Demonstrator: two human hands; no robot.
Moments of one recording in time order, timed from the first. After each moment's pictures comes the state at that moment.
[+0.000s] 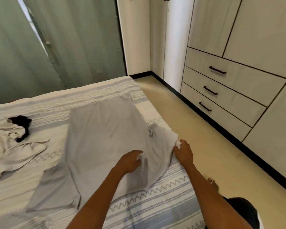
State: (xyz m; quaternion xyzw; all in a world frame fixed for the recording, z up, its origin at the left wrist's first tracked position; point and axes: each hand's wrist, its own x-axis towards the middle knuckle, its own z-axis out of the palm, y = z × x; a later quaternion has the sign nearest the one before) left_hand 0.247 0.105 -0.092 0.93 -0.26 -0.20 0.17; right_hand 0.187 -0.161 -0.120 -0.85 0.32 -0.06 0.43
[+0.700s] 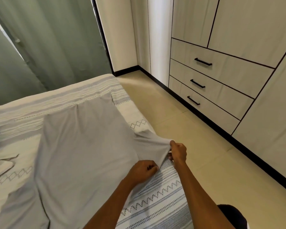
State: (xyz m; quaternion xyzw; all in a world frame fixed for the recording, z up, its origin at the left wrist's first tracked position) left_hand 0.230 -0.033 -0.129 0.87 -0.34 -0.18 0.30; right_hand 0.220 -0.227 -0.147 -0.61 0.47 -0.13 0.62
